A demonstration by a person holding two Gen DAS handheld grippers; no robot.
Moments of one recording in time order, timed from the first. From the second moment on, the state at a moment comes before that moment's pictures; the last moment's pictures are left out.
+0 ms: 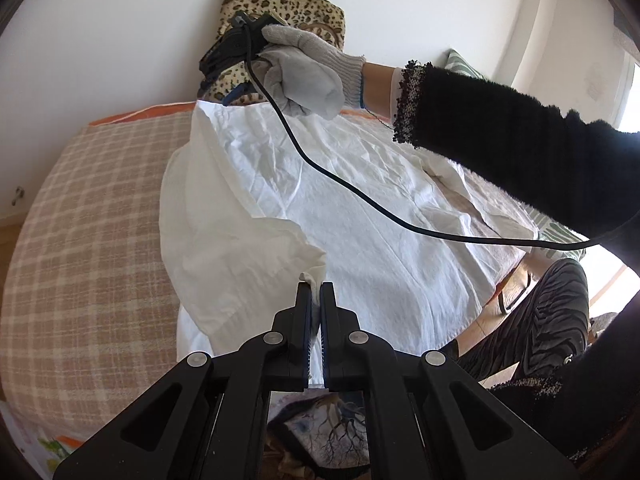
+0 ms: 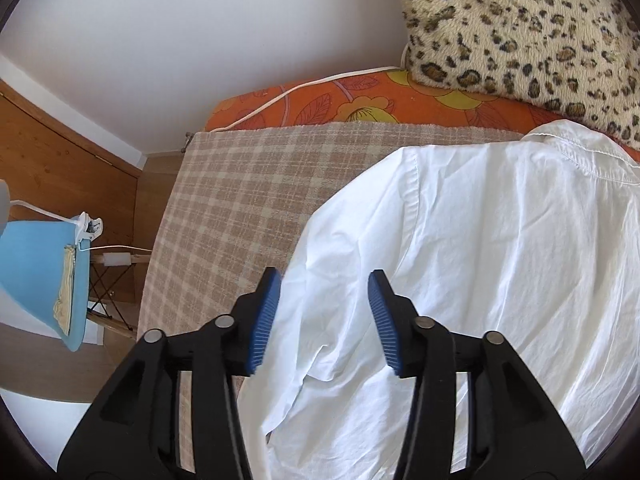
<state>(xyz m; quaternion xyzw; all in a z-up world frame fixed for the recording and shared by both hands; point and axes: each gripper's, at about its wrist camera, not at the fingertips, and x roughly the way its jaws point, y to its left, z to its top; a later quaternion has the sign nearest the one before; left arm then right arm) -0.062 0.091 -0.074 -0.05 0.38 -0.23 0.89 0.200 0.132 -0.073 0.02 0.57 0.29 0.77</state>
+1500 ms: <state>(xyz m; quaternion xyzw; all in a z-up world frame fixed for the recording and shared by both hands) -0.039 0.113 -0.124 -0.10 0.49 -0.14 0.86 0.157 0.085 -0.059 -0.16 0.43 0.27 0.84</state>
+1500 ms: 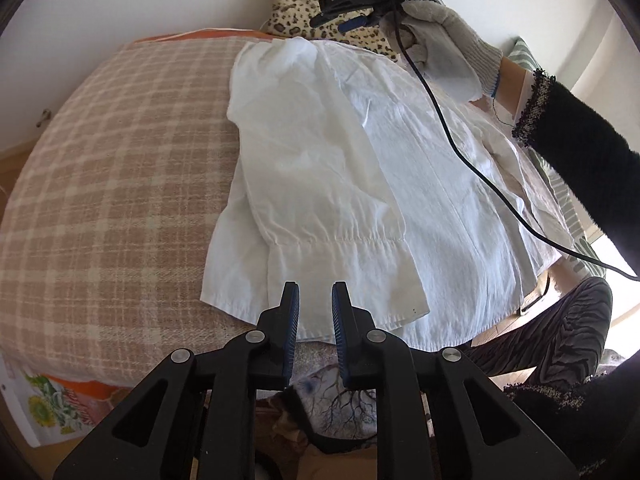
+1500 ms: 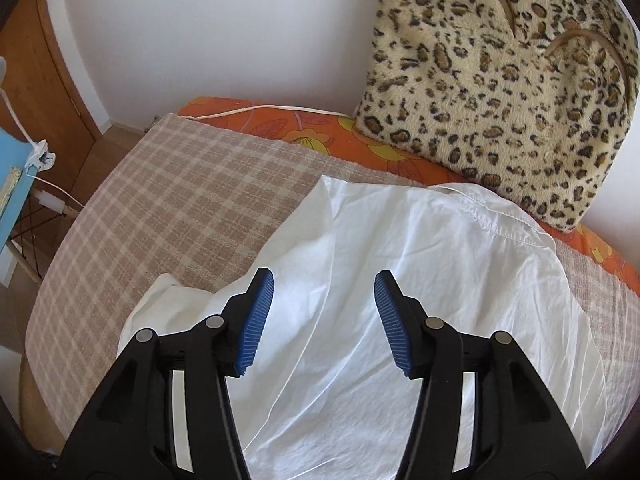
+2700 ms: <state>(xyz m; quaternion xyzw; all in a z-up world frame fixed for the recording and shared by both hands) -0.034 0.137 -0.127 -0.11 0.47 -0.11 0.87 0.172 0.157 -0.127 -0.27 0.44 0.19 0.84</state>
